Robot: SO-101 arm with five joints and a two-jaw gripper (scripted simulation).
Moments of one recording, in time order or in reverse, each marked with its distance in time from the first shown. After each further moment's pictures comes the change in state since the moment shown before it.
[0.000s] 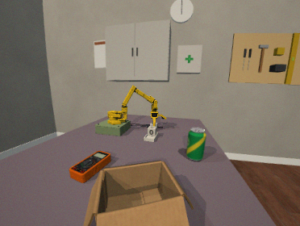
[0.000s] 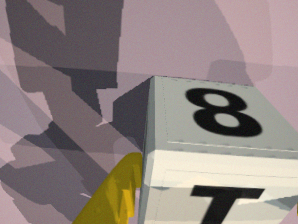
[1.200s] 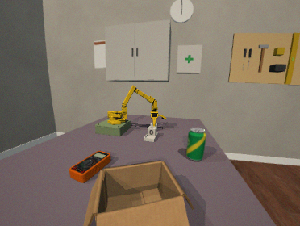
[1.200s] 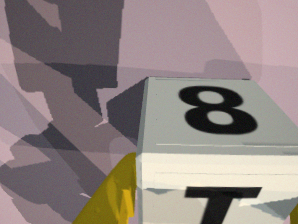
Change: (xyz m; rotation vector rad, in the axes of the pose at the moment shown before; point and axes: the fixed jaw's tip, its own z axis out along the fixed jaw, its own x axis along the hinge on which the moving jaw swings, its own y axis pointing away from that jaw) arm 0.000 -0.002 0.001 -0.001 0.003 -0.003
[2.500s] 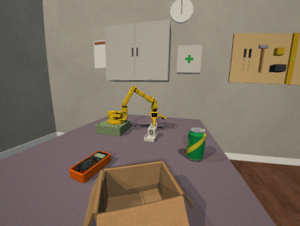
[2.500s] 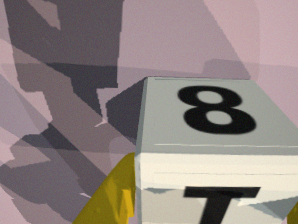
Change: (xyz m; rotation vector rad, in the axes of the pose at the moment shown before) arm 0.000 0.000 0.000 0.000 0.001 0.001
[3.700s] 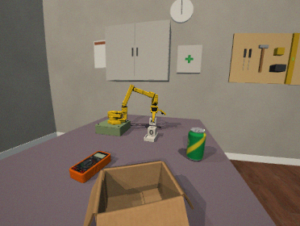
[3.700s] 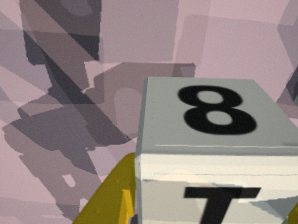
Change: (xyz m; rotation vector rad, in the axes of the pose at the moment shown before) arm 0.007 -0.002 -0.038 0.018 0.068 0.001
